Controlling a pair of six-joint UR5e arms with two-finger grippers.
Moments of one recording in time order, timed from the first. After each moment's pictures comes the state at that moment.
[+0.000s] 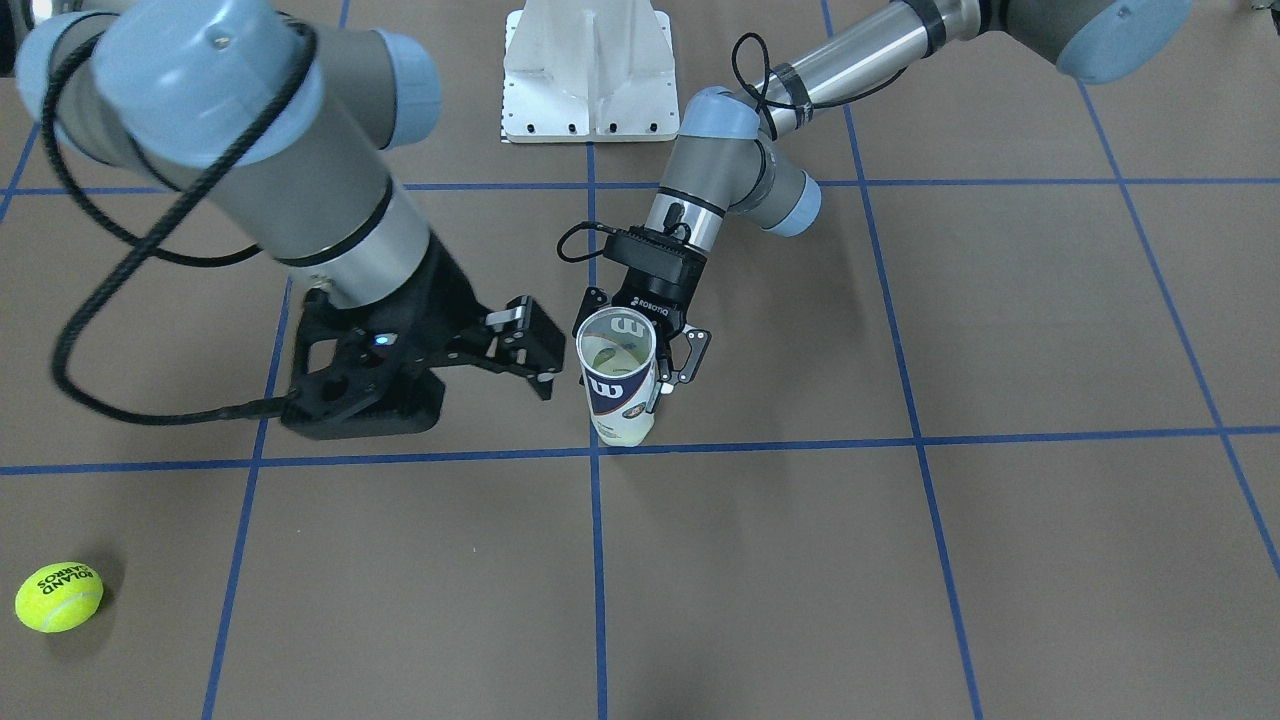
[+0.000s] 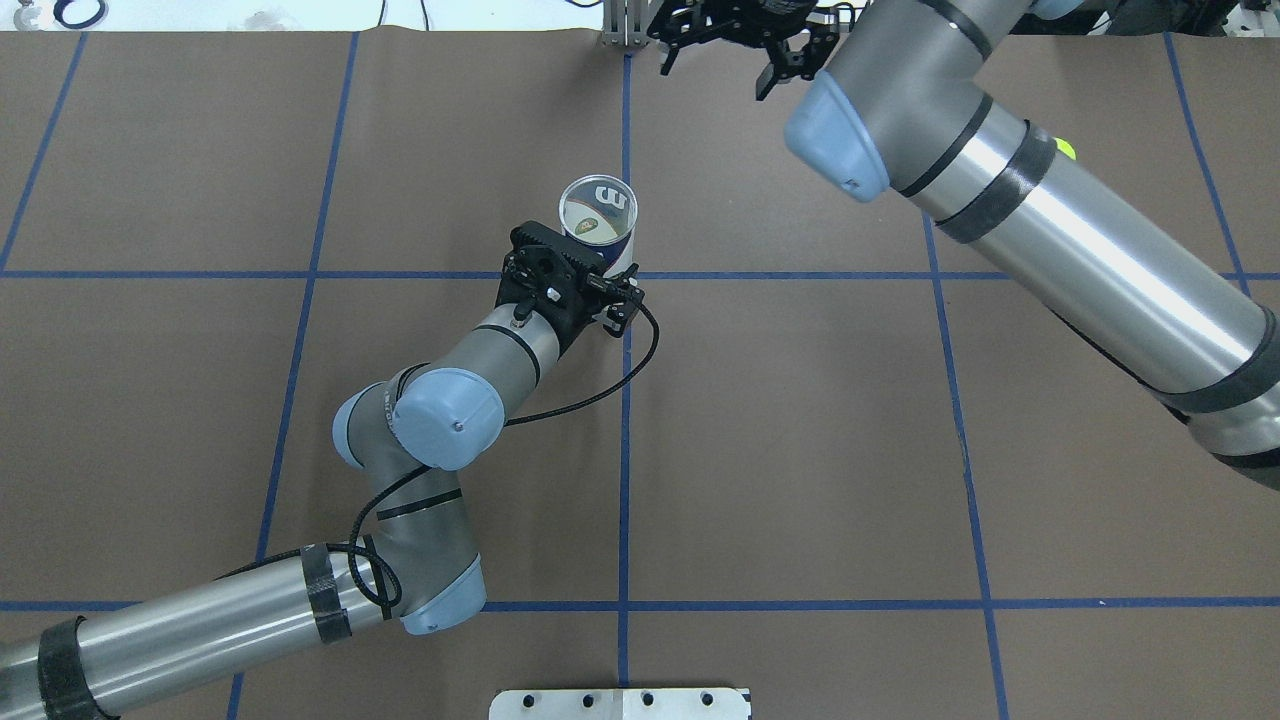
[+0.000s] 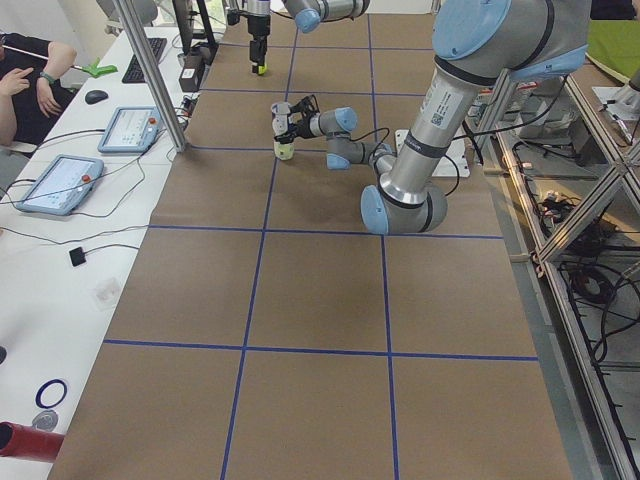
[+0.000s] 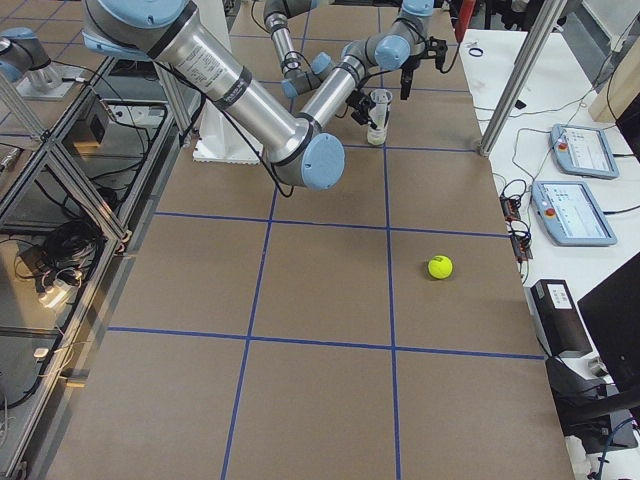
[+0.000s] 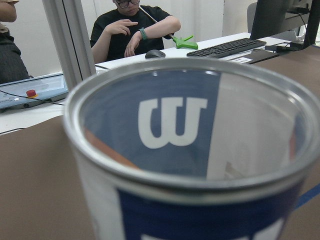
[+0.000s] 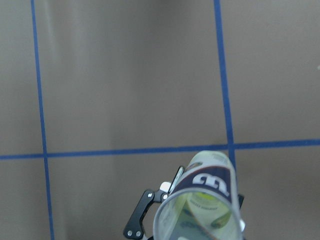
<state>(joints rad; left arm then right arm) -0.41 -2.26 -1.30 -2.63 -1.07 -0.66 0.99 -0.68 1.48 -1.53 2.25 1.00</state>
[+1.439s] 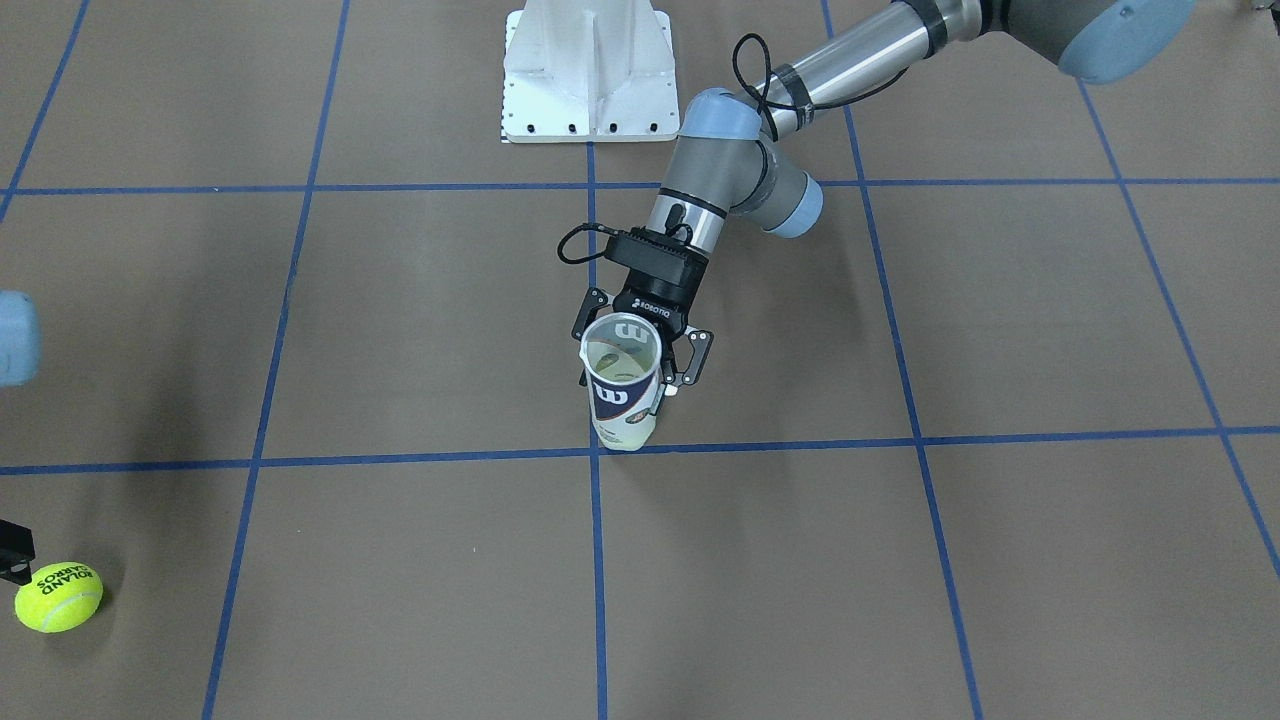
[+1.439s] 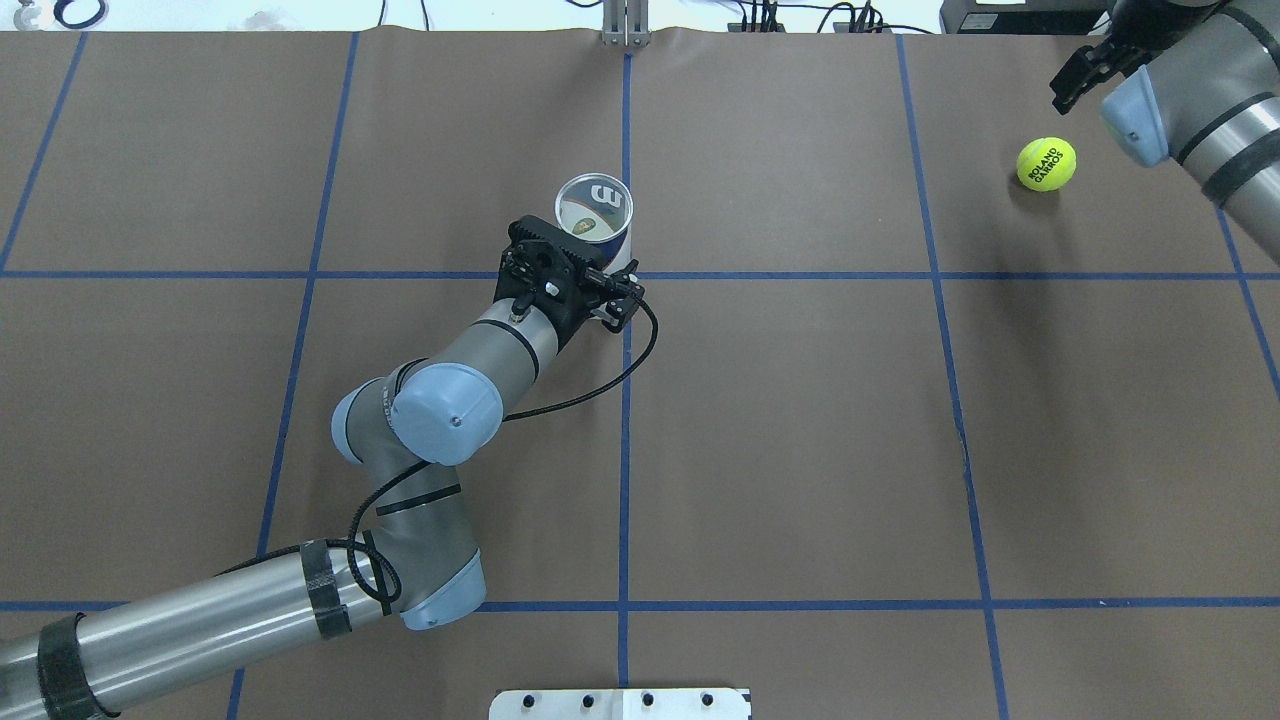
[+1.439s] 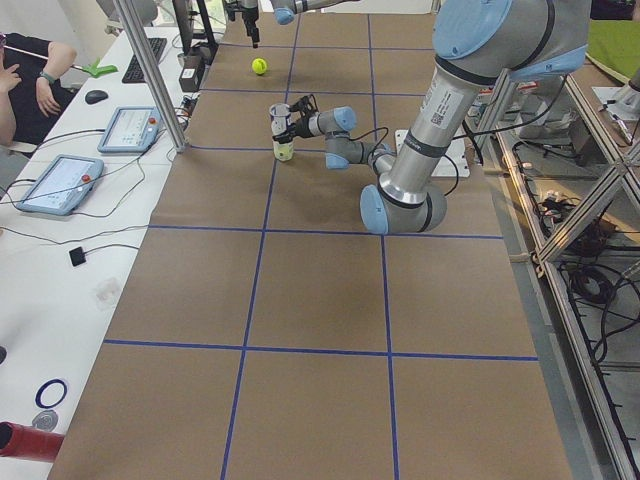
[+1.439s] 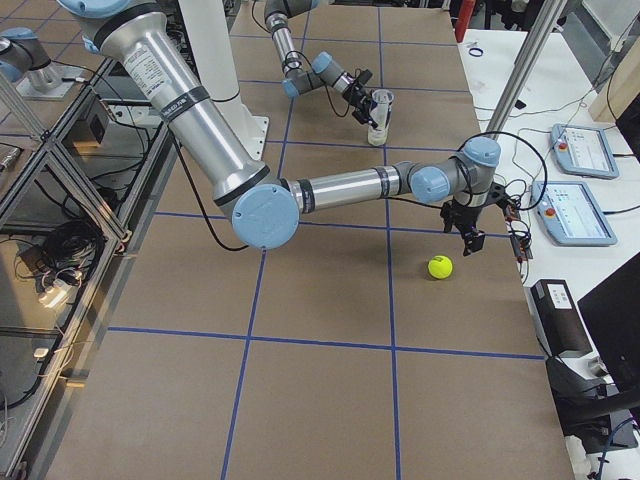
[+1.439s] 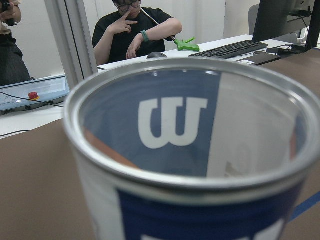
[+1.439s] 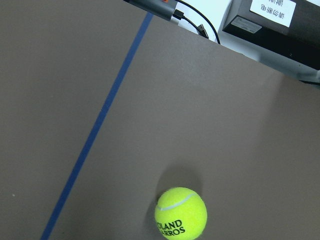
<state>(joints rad) -0.41 -2.27 -1.30 -2.63 -1.07 -0.66 1.22 -0.95 1.11 -1.37 2.12 0.05</state>
